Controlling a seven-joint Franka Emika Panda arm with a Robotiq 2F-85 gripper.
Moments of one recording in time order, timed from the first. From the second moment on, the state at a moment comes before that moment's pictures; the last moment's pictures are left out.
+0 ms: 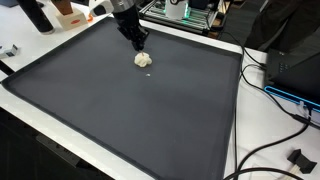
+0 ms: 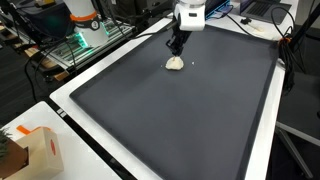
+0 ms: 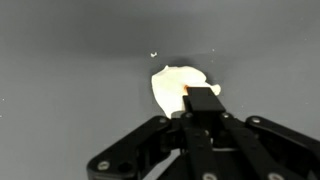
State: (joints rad) arm 0.03 0.33 0.01 -2.04 0.10 2.16 0.05
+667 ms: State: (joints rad) arm 0.03 0.34 0.02 -2.04 0.10 2.16 0.05
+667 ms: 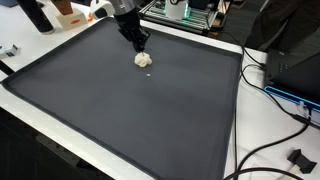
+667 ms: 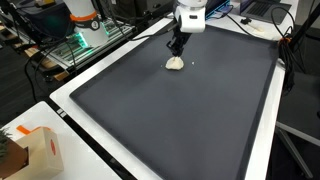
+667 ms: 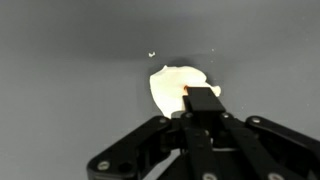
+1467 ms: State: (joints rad) arm 0.03 0.30 0.02 -2.04 0.10 2.16 0.06
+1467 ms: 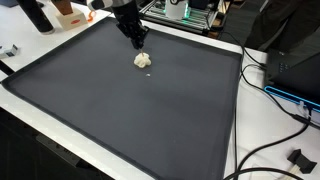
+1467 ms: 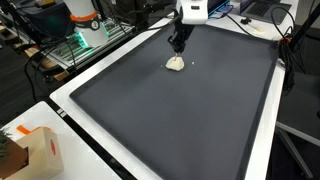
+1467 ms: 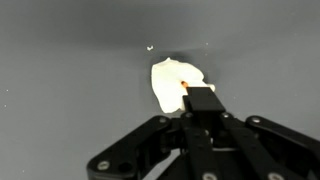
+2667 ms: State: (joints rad) arm 0.04 0.13 0.02 -2.04 0.08 2.06 0.19
